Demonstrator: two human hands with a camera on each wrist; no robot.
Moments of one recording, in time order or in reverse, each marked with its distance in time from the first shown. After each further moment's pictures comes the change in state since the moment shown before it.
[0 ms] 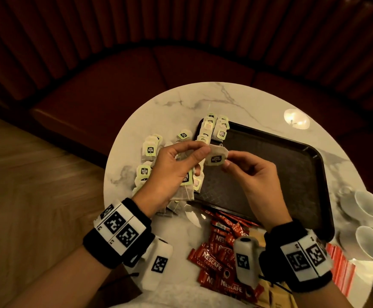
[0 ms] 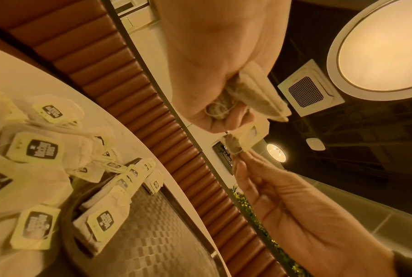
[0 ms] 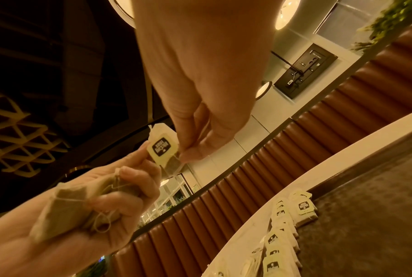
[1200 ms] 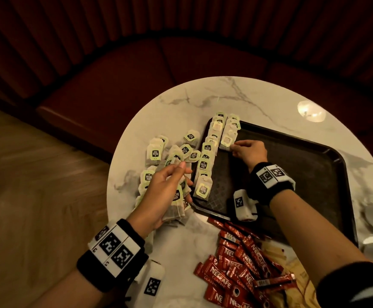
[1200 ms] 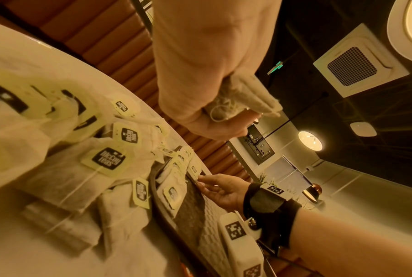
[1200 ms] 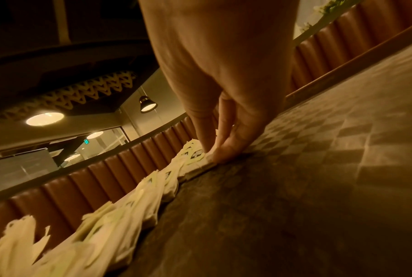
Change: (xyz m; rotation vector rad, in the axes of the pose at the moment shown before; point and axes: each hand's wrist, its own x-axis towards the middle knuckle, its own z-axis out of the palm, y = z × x) left_hand 0.006 -0.036 -0.029 0.077 0.143 -0.377; right_hand 0.170 0.149 -0.019 -0.254 0.273 0.517
